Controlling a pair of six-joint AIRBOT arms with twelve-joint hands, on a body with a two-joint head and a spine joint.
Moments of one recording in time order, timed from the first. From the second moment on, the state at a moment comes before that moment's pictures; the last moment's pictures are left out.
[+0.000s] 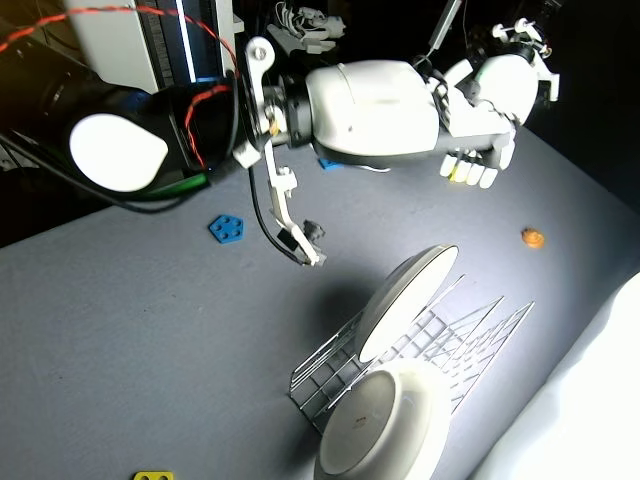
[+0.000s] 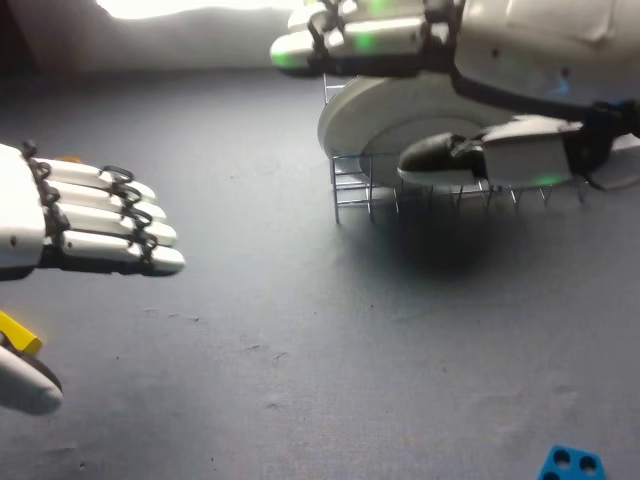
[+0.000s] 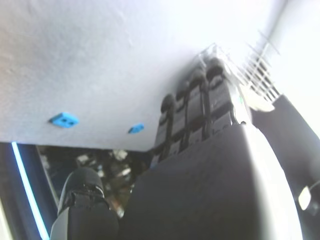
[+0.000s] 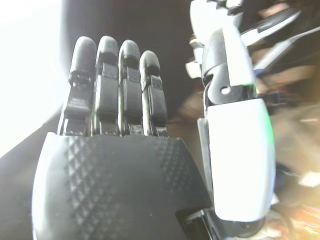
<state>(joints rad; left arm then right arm) 0.46 -0.69 1.19 1.53 -0.84 -0.21 -0.28 -0.95 1.00 -0.58 0.74 -0.68</state>
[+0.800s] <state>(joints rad) 0.26 -0.62 1.01 1.83 -0.91 -0.26 -0.27 -0.93 1.00 -0.80 0.74 -0.53</state>
